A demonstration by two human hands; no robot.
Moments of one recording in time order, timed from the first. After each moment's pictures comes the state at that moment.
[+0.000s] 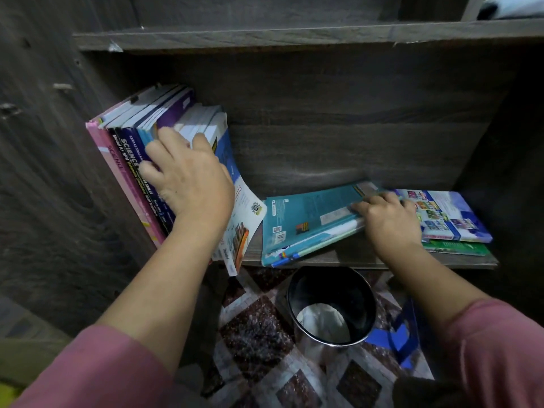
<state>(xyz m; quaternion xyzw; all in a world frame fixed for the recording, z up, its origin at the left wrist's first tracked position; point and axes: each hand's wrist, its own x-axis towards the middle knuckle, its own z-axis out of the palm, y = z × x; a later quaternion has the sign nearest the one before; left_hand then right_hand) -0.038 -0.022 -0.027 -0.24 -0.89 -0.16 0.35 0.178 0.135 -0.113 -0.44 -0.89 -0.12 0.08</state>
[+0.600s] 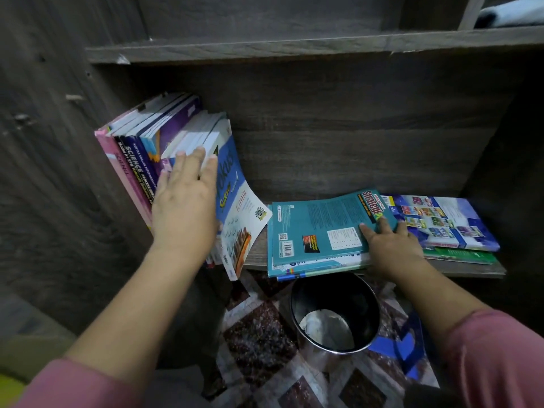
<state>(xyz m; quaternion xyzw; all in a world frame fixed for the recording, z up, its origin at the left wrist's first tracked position) -0.032 -0.070 -0.026 -0.44 -0.87 -0.07 0.20 0.185 0.139 -0.135 -0.50 -0.86 -0.02 -0.14</state>
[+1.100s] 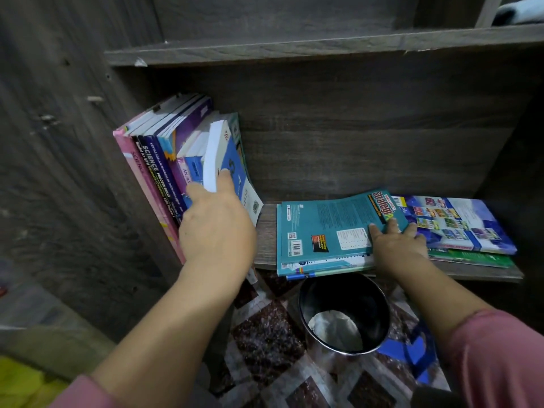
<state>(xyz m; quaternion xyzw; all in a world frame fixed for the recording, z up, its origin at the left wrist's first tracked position) 0.017 -0.069 -0.022 -0.29 -0.94 -0.15 0.12 0.169 0.140 -0.143 -0.53 -0.83 -0.02 -0.15</state>
